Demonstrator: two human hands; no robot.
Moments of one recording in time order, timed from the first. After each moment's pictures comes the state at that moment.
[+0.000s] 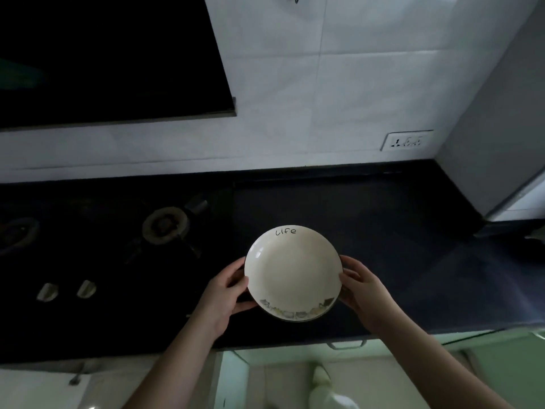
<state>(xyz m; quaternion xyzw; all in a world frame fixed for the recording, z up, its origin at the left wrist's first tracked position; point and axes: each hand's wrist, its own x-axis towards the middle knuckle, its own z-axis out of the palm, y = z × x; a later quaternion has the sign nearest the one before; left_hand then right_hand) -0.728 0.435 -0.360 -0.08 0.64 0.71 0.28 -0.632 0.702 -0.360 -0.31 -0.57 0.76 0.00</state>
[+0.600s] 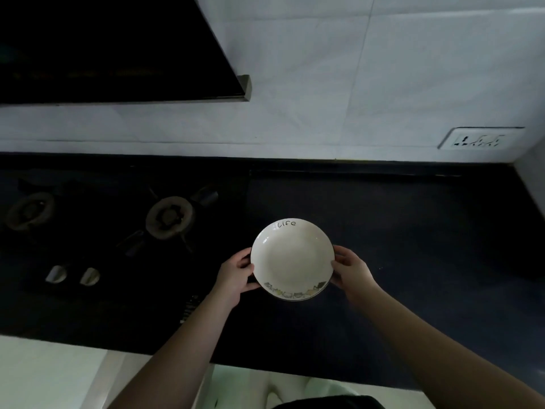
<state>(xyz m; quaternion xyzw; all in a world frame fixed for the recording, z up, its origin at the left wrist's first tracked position) -0.828 0.488 -0.439 -0.24 0.69 0.64 0.24 -0.775 0.747 -0.442 -0.36 -0.57 0.73 -0.10</state>
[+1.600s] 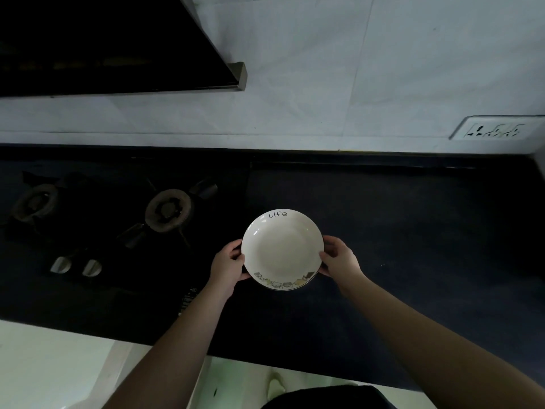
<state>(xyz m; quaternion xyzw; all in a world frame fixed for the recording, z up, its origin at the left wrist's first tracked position) -0.839 0.488 -0.448 -0.25 0.76 0.58 0.18 -0.798 0.740 -0.456 -0.32 -0.66 0.67 -0.13</state>
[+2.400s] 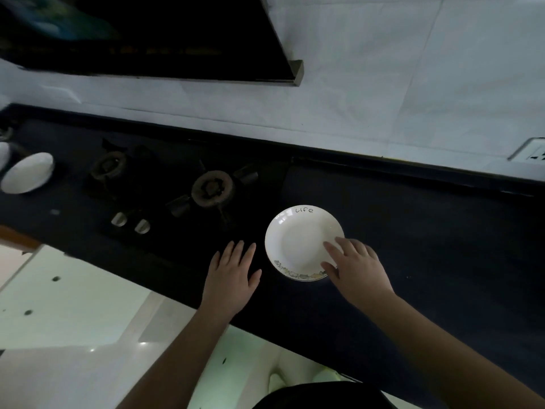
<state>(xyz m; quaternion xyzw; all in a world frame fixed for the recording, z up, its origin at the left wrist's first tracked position) -0.742 0.452 -0.393 0.05 1.00 -0.02 0.08 -0.761 0.729 -0.383 0.13 -0.98 0.10 -0.09</state>
